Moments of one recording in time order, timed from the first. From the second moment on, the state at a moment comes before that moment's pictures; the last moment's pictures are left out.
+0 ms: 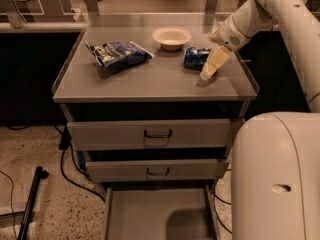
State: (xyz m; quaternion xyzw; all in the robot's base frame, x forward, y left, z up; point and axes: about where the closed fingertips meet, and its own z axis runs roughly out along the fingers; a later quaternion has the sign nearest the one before) arm 0.744 -0.163 0.854 -0.60 0.74 0.12 0.28
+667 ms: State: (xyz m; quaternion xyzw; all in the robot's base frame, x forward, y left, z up) arm 0.749 -0.164 0.845 -0.60 0.74 0.12 0.28
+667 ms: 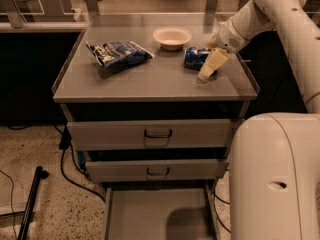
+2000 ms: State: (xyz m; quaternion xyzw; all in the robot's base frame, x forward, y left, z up) arm 0.731 -0.165 0.869 -0.61 0.73 0.11 0.28
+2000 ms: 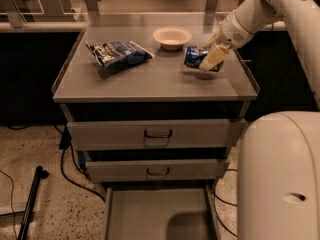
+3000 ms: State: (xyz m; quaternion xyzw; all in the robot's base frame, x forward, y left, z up) arm 0.596 -0.184 0.950 -0.62 0.71 0.07 0.34
